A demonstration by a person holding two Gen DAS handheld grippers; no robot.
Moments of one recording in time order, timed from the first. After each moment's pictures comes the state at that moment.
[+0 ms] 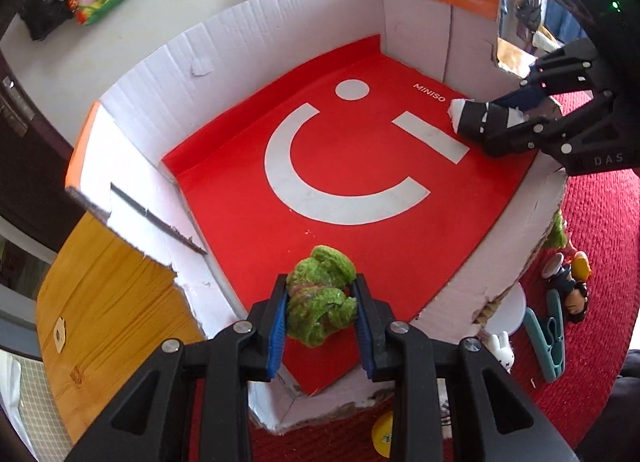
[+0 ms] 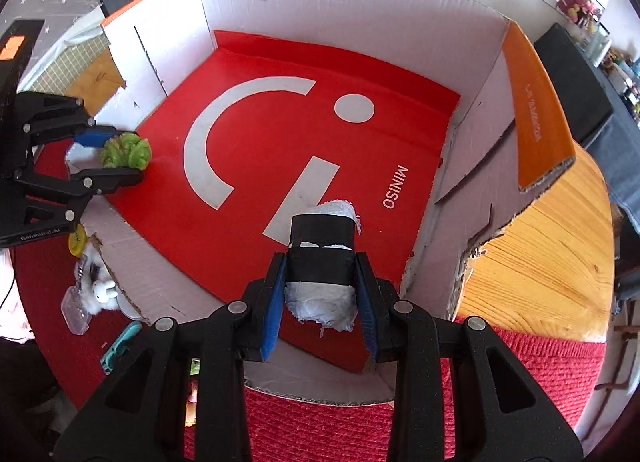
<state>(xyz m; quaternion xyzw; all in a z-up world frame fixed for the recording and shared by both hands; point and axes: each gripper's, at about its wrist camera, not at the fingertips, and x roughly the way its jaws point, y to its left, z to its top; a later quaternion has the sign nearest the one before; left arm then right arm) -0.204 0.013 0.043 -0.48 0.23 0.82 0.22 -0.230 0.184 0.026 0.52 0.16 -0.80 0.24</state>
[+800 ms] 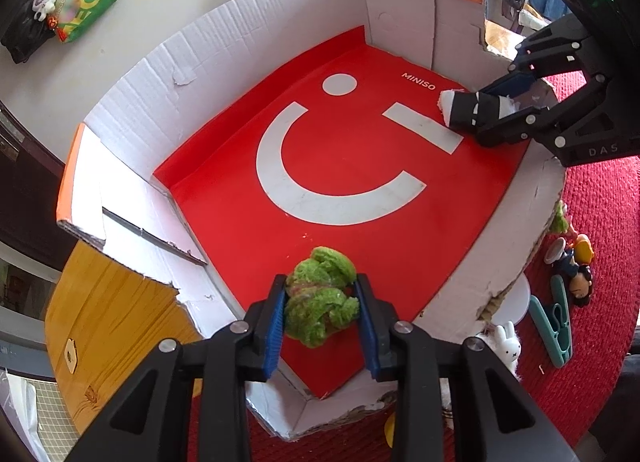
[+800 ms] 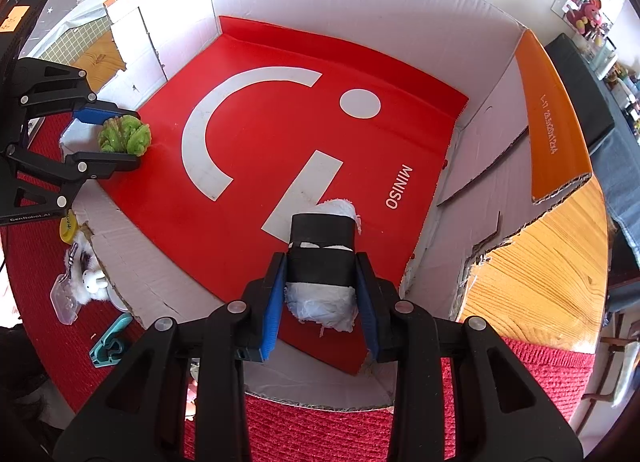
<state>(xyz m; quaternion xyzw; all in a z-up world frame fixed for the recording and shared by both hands) -0.206 0.012 0.051 -0.48 0.26 0.80 0.24 -0.222 0.178 0.020 0.53 0.18 -0.79 0.24</state>
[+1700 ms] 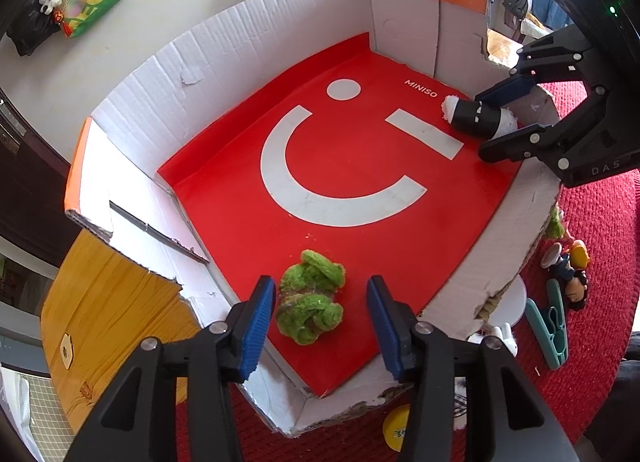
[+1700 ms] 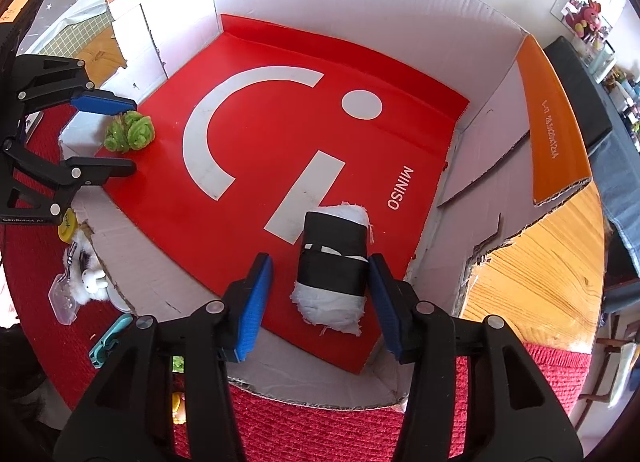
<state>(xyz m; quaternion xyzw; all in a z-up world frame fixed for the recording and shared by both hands) -0.209 0.014 0.052 -0.48 0.25 0.81 0.24 -0.205 0.181 0.017 0.52 0.19 -0.80 0.23</state>
